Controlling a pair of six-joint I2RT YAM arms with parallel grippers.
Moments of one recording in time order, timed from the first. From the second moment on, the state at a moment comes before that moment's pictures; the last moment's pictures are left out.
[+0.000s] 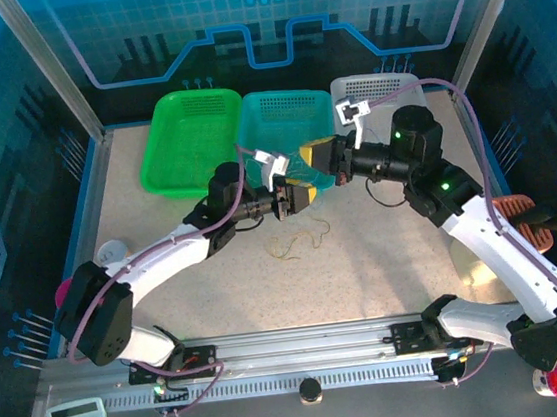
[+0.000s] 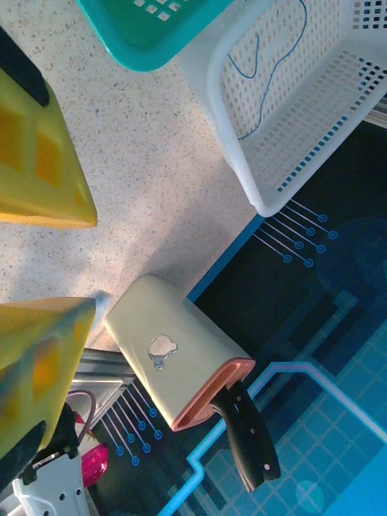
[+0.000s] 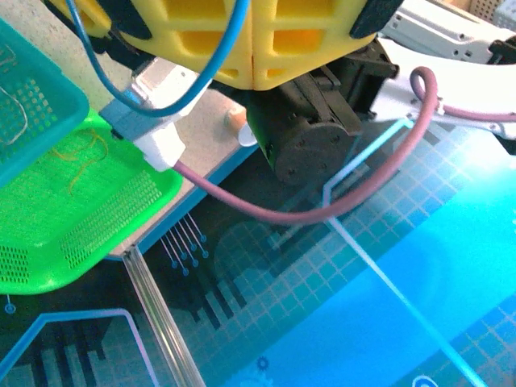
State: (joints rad) left arm -0.62 1.47 0.91 0.36 0.60 -0.49; right arm 0.50 1.12 1.25 -0.25 -0.60 0.49
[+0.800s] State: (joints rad) left arm -0.65 1.58 0.77 0.55 0.61 -0.62; right arm 0.31 1.12 1.33 -0.19 -0.60 0.55
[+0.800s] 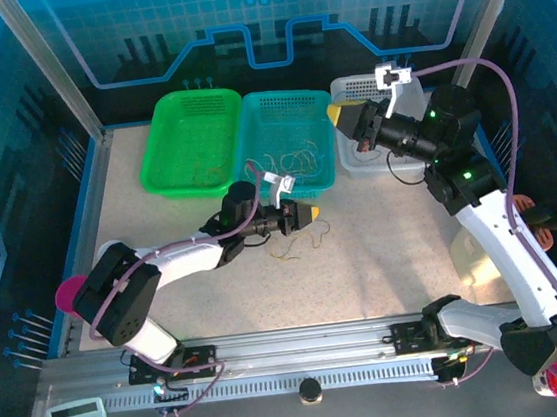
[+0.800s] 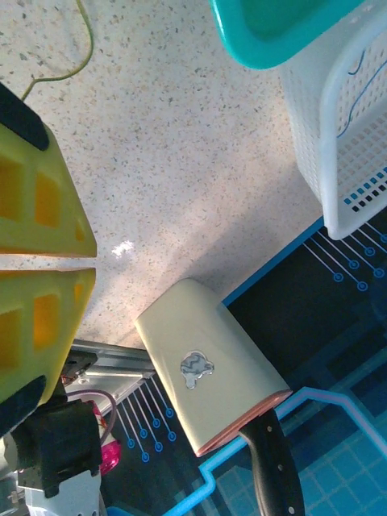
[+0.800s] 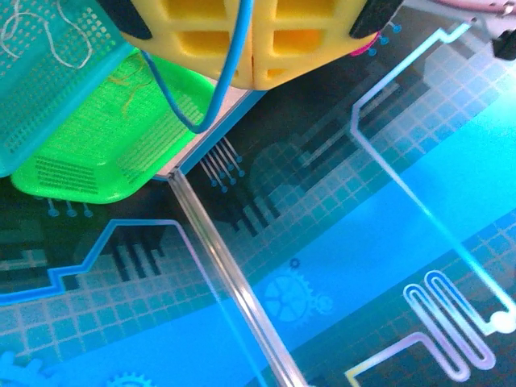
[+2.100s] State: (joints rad) left arm -0.65 1.10 0.71 0.20 0.31 -0.53; right arm 0.13 1.55 1.44 -0.29 0.00 0.42
